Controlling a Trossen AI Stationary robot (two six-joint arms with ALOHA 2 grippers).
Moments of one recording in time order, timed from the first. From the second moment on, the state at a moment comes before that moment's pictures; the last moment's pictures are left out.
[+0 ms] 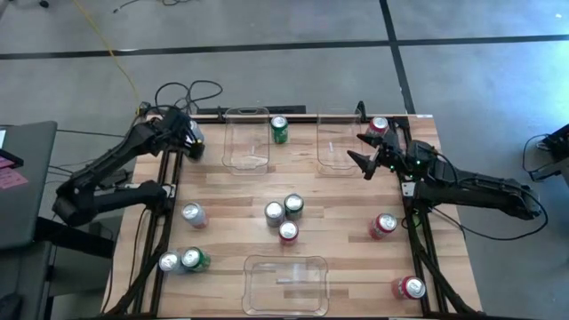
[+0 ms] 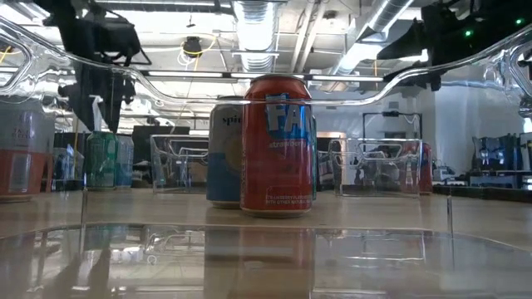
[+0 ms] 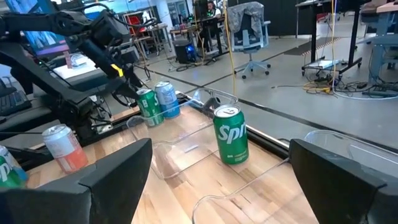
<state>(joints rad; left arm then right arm) 0.95 0.94 0.79 -0.92 -0.27 -0.13 -0.35 0.53 0.36 0.11 0.18 0.22</state>
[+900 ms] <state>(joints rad) 0.92 1.04 0.78 -0.88 -0.37 -0.32 -0.29 0.53 0.36 0.11 0.18 0.26</state>
